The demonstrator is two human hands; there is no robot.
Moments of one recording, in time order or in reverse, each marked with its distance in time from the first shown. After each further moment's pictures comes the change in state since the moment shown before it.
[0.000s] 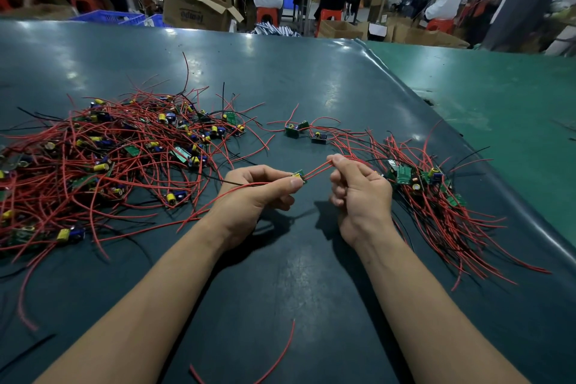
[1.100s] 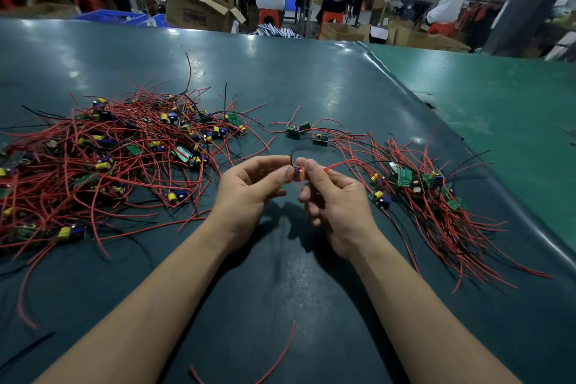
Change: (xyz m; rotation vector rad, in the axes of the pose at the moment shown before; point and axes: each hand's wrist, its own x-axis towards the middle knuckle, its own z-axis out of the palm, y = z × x) left_hand 0.000 -0.004 0.001 -0.088 0.098 0.155; right_hand -0.021 0.006 0.007 -0.147 -0.318 0.105
